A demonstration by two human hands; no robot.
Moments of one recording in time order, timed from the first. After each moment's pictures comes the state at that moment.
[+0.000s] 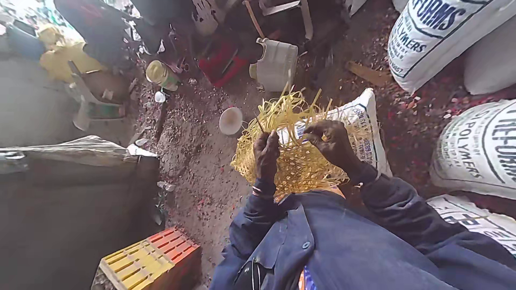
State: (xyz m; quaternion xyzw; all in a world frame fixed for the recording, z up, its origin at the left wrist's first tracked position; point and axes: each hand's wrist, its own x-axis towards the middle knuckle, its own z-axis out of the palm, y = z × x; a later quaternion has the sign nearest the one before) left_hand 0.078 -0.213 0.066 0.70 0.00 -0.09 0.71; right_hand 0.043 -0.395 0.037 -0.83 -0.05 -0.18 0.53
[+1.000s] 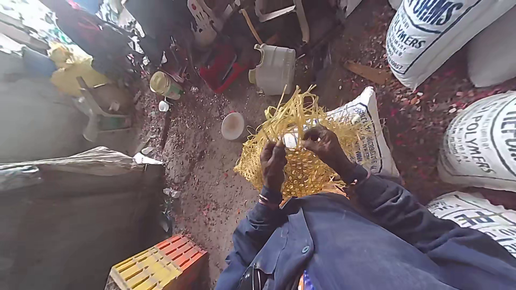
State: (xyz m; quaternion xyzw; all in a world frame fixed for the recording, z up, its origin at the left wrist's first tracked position) left_hand 0.066 -0.223 0.062 0.65 0.02 -0.10 0.75; right_hand 0.046 -0.381 0.017 -0.77 0.05 -0.10 0.63
